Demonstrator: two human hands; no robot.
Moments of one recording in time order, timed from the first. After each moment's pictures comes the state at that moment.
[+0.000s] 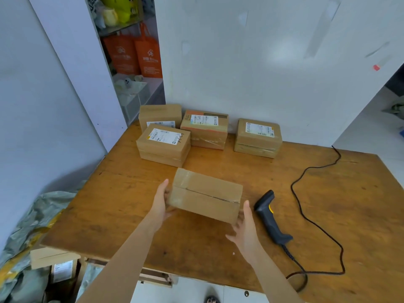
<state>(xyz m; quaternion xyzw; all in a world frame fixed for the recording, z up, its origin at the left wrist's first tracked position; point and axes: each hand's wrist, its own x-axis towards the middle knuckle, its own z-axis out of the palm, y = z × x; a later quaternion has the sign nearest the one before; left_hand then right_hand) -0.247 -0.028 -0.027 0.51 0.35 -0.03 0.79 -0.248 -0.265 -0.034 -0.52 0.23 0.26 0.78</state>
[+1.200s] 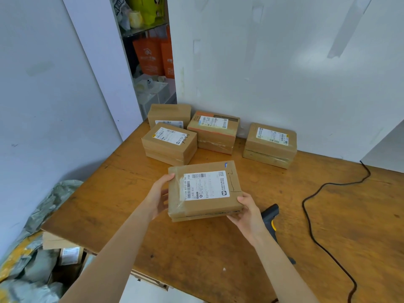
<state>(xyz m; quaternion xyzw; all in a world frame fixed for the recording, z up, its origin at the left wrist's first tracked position) -0.215 -0.036 -0.023 0.52 0.34 -0.03 0.78 -0.160 -0.296 -0.047 -0.49 0.06 0.29 0.82</state>
